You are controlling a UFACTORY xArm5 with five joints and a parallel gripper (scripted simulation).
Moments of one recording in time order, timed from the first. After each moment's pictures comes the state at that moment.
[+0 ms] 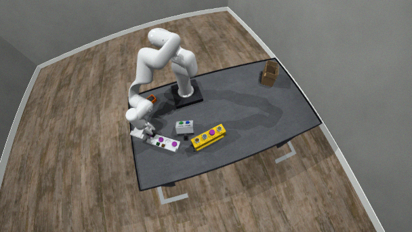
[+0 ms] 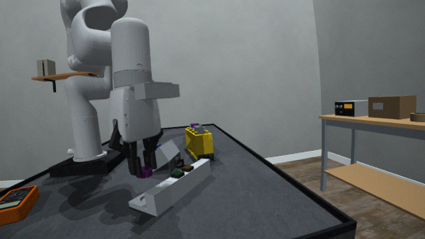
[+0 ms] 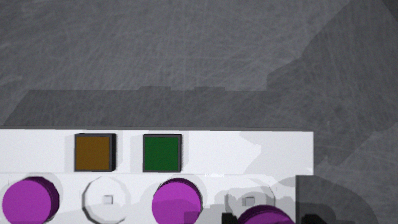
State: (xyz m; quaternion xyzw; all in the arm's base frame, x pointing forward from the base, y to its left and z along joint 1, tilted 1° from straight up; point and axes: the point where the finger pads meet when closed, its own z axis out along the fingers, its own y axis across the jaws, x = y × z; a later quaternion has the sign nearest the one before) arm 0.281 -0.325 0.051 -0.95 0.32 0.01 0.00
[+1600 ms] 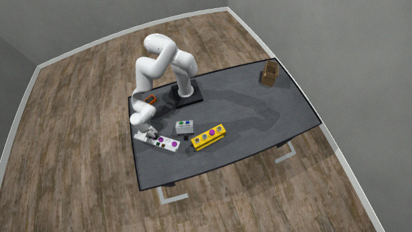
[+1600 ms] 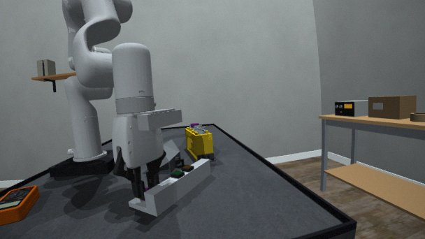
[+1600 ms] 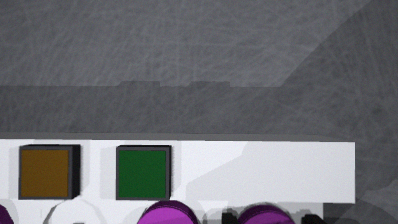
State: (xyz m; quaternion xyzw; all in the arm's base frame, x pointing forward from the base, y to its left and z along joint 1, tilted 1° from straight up) arm 0.282 -0.325 0.001 -0.95 0.32 0.01 0.00
